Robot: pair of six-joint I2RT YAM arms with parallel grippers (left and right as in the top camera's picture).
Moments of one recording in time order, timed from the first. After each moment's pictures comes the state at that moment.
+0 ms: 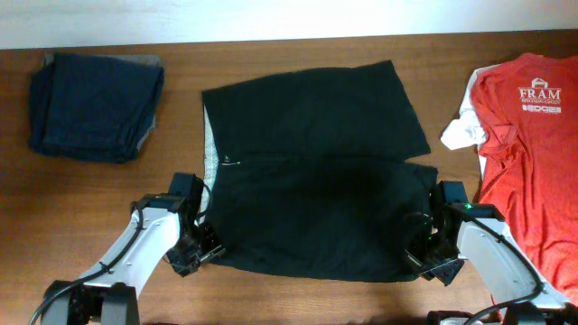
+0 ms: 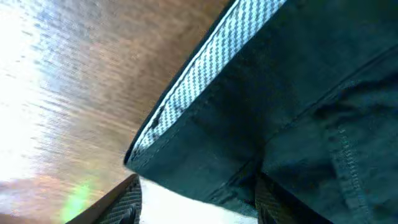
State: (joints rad) left arm -0.13 1.49 0.72 -0.91 0.13 -0.65; right arm -0.08 1.33 0.60 -0.99 -0.12 0.71
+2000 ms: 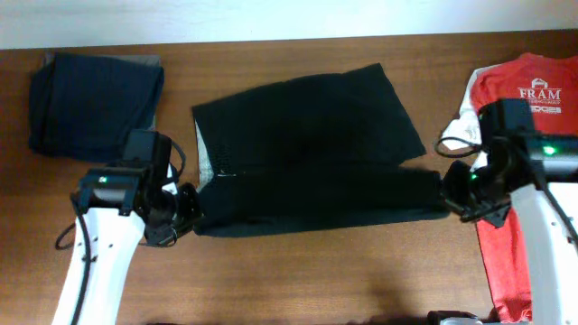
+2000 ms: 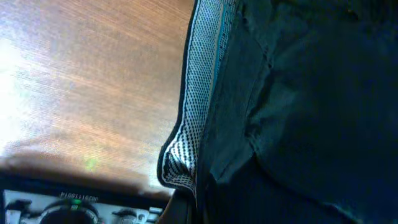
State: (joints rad) left arm -0.09 1.30 1.21 -1.37 0.18 -0.56; right arm -0.08 1.33 1.48 -1.61 -0.06 0.51
